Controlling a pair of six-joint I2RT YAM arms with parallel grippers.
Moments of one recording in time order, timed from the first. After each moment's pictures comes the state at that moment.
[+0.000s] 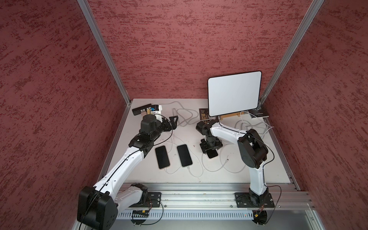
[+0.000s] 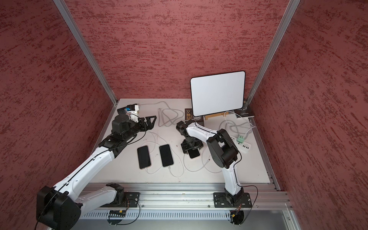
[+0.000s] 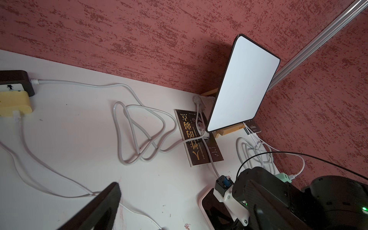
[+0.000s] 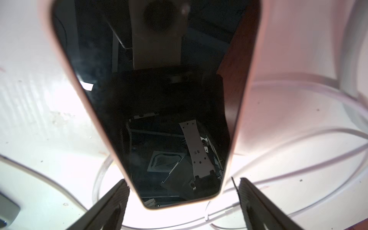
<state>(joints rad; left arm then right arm) -0.31 1.11 0.85 -0.06 0.15 -0.47 0.67 2.03 1.51 -1.17 0.06 0.38</state>
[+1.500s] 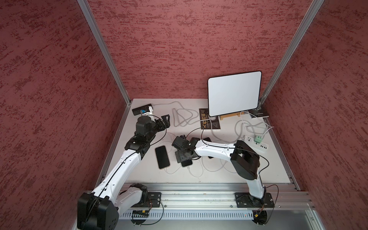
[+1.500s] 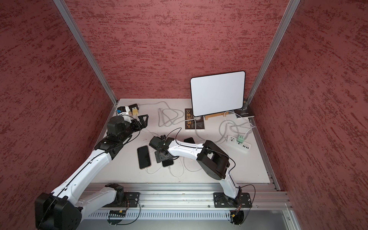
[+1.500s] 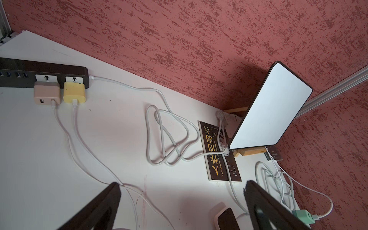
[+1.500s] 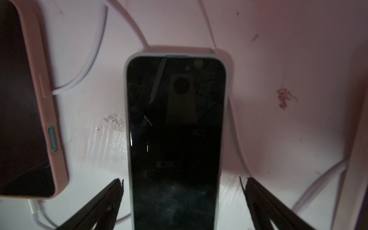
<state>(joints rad) -0.23 1.06 0.81 -0.08 0.05 -0.55 1.05 2.07 1.51 -0.76 0.15 0.73</state>
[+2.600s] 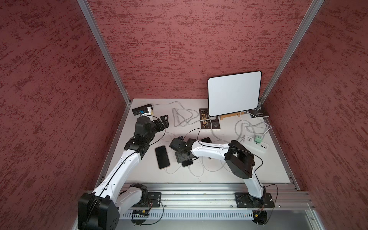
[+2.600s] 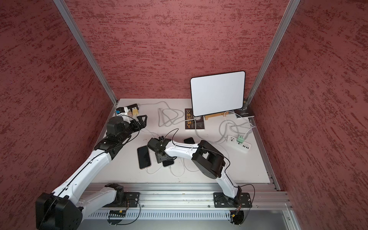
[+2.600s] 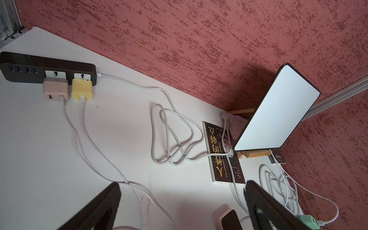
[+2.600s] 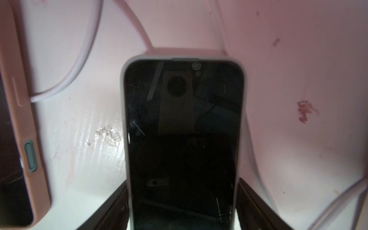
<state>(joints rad) -0.21 1.06 0.80 -0.08 0.05 -0.56 1.06 2.12 1.56 -0.76 0.19 0.70</state>
